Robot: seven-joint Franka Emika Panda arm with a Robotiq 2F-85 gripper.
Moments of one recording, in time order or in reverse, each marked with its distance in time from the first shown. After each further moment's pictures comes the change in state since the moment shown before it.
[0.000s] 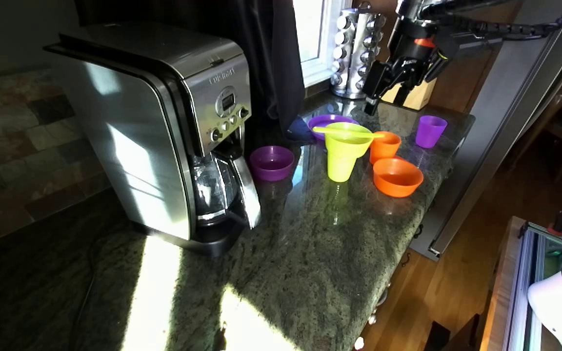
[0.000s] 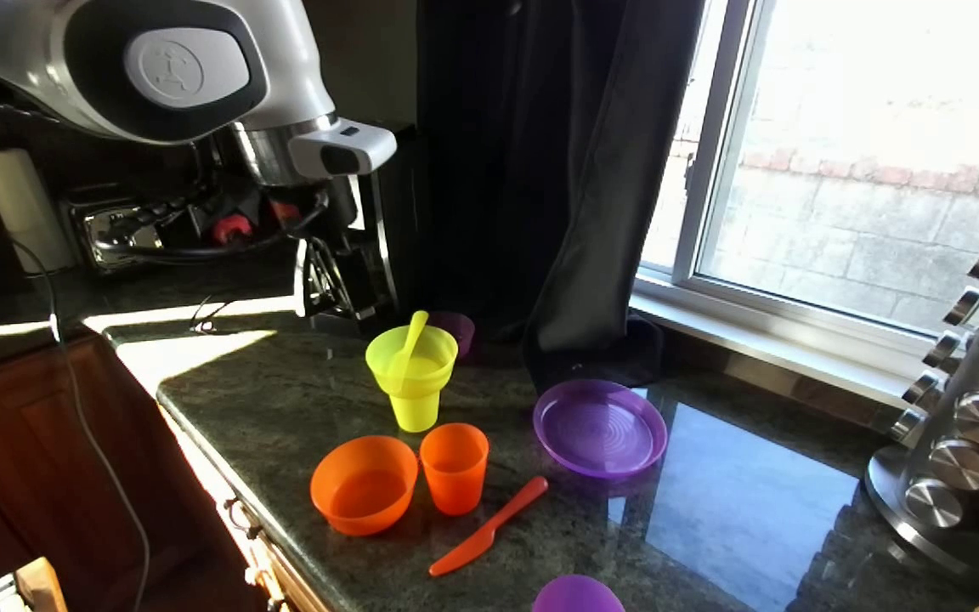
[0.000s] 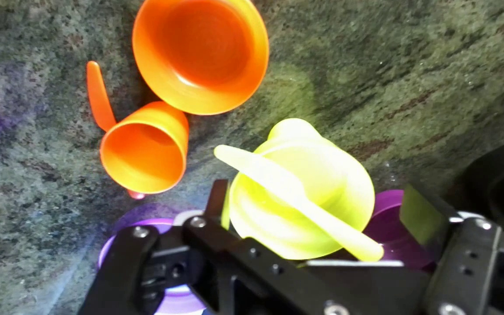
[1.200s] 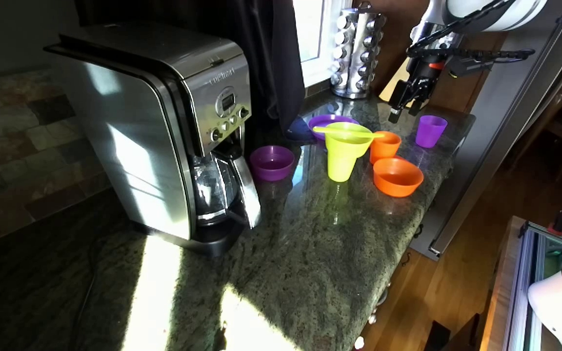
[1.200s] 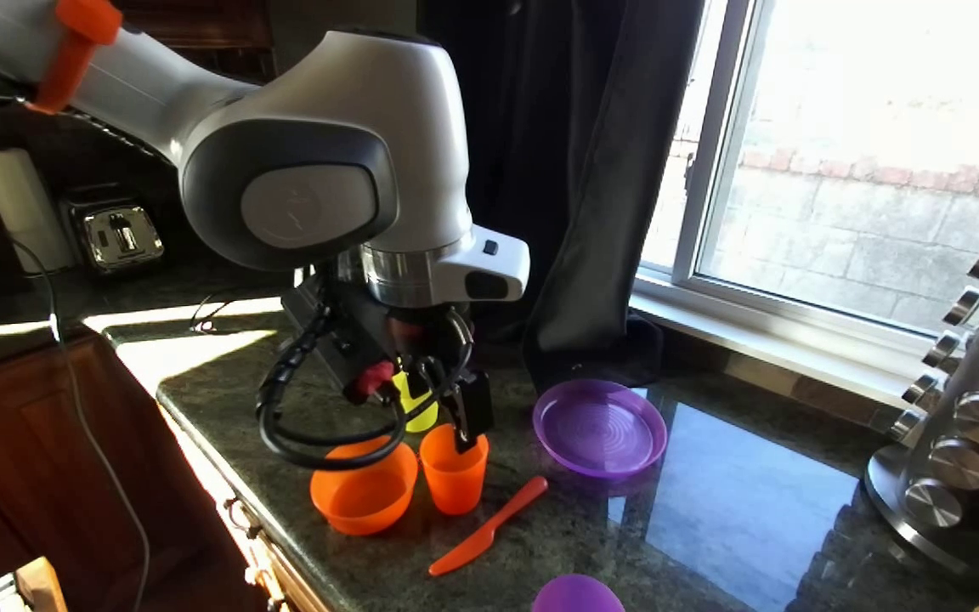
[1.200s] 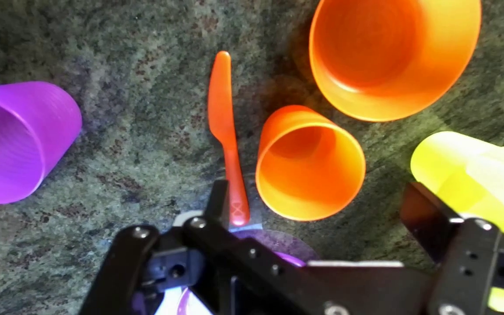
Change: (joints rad) arm -0.087 0.180 -0.262 0.003 0.017 0.104 -0.405
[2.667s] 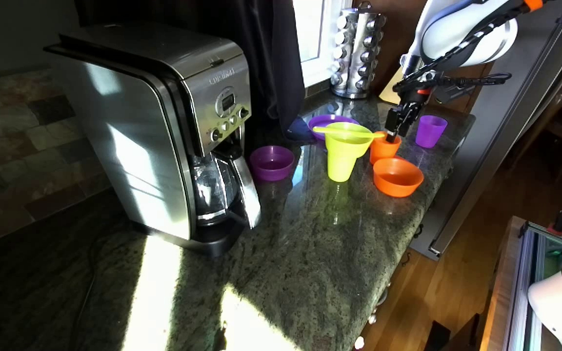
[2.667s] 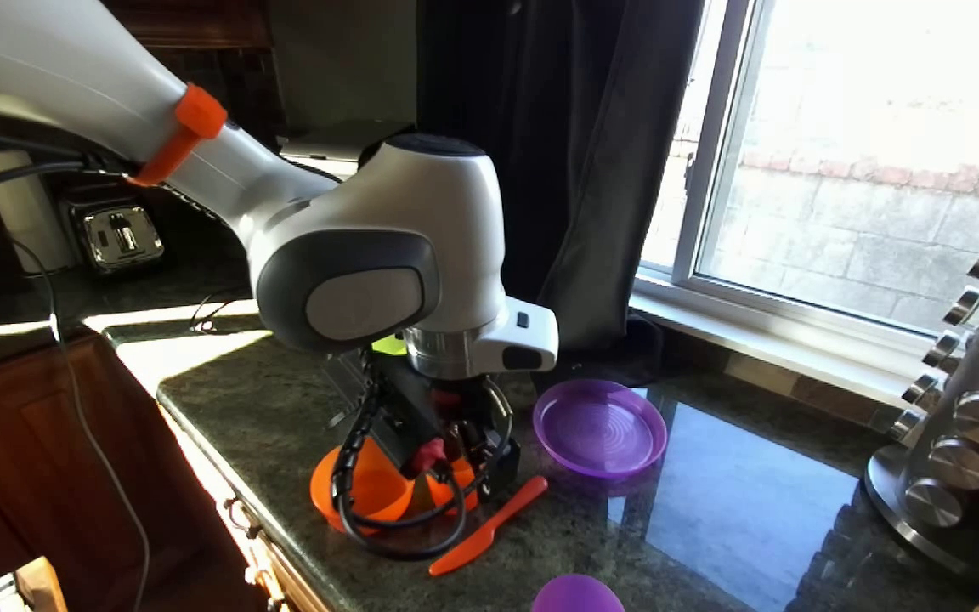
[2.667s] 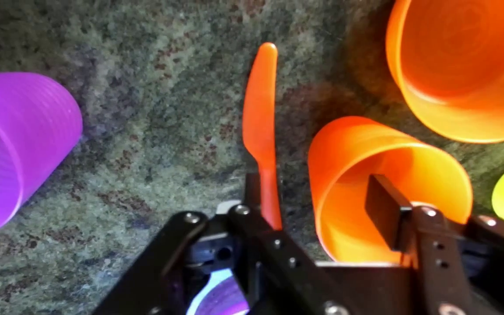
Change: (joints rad) arm -0.027 0.184 -0.014 0.006 0.006 0.153 -0.086
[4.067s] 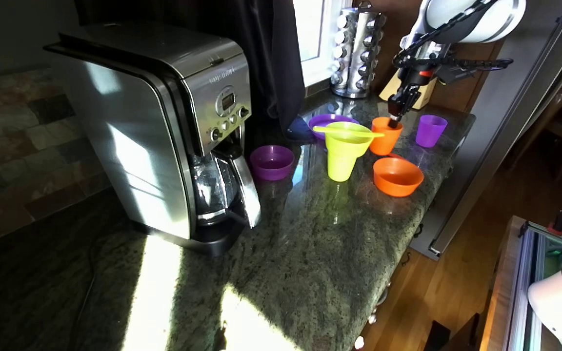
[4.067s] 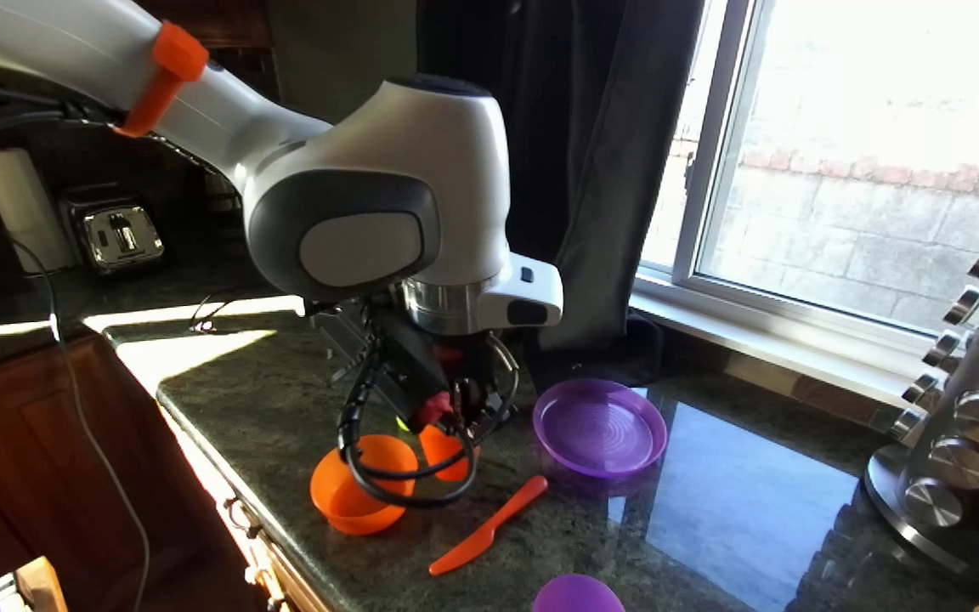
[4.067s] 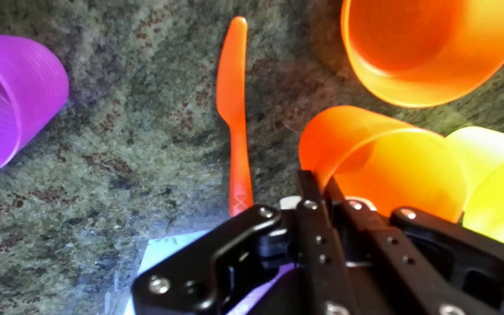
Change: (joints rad) arm 0.002 -0.066 0.013 0.048 0.067 -0.103 -0.062
